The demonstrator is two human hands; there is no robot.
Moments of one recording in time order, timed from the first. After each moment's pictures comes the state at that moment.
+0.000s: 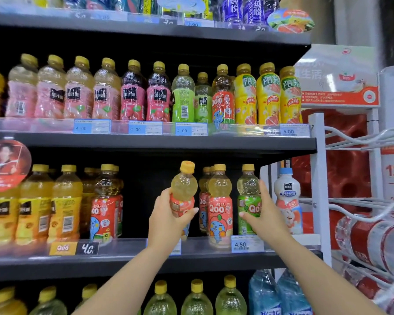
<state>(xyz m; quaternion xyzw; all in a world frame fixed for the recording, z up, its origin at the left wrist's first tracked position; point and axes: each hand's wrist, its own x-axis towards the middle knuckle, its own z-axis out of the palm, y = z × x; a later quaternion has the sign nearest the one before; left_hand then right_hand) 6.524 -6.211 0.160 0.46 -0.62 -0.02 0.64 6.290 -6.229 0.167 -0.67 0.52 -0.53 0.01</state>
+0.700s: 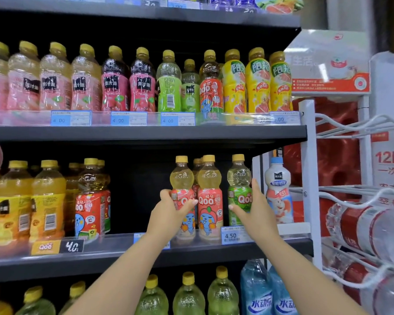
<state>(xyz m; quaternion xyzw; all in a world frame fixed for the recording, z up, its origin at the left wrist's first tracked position) 6.506 -6.243 0.160 0.56 -0.63 -0.04 0.54 6.294 -6.240 0.149 -0.64 0.52 -0.56 0.00</state>
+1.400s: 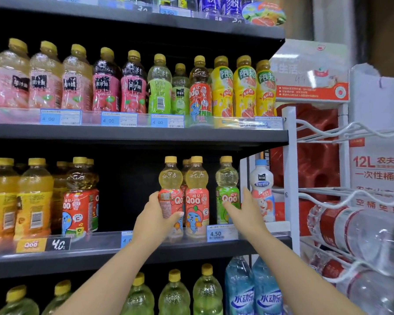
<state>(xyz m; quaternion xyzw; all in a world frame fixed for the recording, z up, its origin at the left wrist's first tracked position) 6.503 -6.222 0.148 0.59 -0.63 0.01 0.51 6.283 -6.233 0.155 -0.61 0.54 -0.56 0.11</state>
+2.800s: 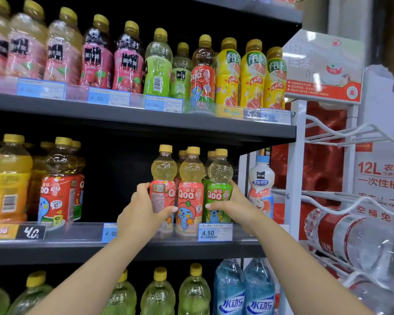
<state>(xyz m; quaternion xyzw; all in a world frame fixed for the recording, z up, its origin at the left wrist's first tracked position) 6.500 -6.243 0.139 0.63 -0.58 0.07 0.51 6.274 -6.270 0.173 -0.68 0.45 -0.48 0.33</state>
